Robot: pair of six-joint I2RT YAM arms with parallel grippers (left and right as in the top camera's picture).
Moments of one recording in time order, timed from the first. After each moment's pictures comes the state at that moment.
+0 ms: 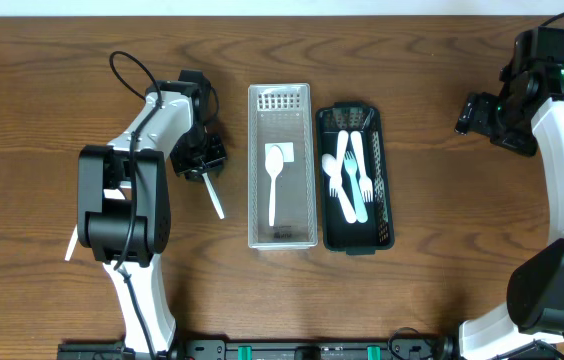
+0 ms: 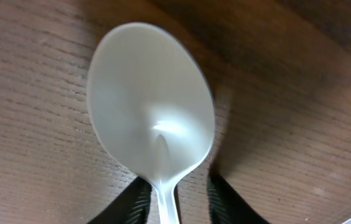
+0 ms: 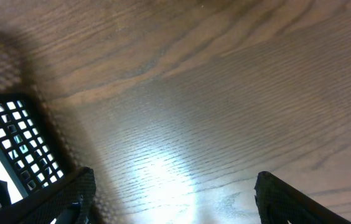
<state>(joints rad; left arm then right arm) -0.12 2.14 1.52 -1.07 0.10 -0.46 -0.14 1.75 1.60 -1.17 0.03 0.27</state>
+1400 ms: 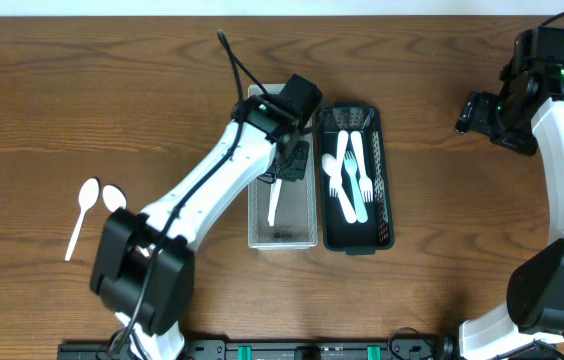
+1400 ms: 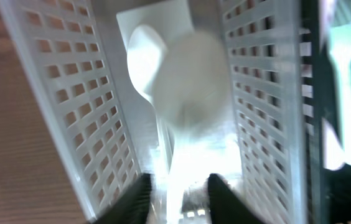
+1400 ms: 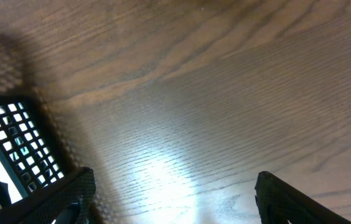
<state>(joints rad) -0.58 1.88 1.54 -1.06 -0.04 -0.38 -0.14 1.75 1.60 -1.16 0.03 0.27</state>
